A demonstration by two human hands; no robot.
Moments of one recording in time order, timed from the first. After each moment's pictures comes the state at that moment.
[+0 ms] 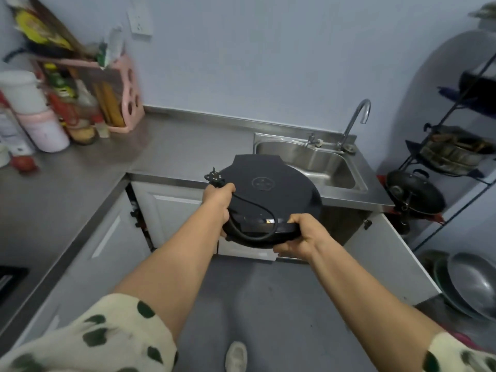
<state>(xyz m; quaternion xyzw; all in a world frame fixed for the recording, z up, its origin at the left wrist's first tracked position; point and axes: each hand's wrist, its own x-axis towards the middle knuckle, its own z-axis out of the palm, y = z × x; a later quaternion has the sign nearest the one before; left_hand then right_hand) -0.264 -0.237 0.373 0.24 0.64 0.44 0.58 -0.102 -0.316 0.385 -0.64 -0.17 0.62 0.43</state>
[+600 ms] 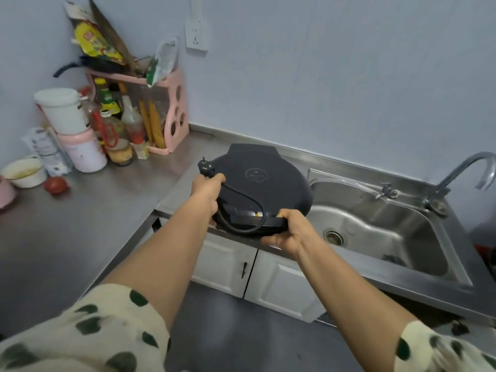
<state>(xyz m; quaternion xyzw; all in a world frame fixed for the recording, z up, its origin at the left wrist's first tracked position) -0.396 0.023 0.382 0.20 0.66 0.55 0.47 -0.218 -0.018 0.377 -0.58 -0.20 0.68 0.40</state>
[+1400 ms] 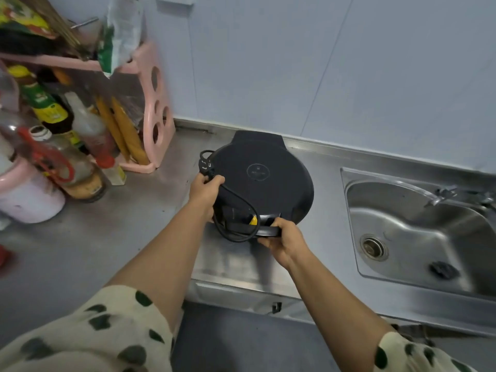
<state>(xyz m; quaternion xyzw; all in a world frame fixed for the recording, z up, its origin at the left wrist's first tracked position) -0.532 0.266 0.282 0.23 0.65 0.50 0.53 -0.361 0.197 0.265 -0.56 -0.11 0.66 0.48</state>
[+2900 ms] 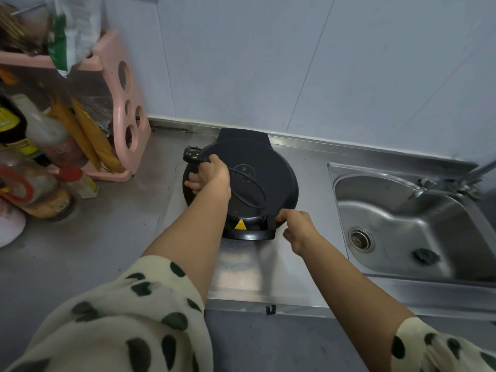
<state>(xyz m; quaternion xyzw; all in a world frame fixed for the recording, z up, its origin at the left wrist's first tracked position) -0.486 0.335 0.303 0.23 0.79 0.36 0.44 -0.328 0.240 0.278 -0.73 -0.19 0.55 0.36</state>
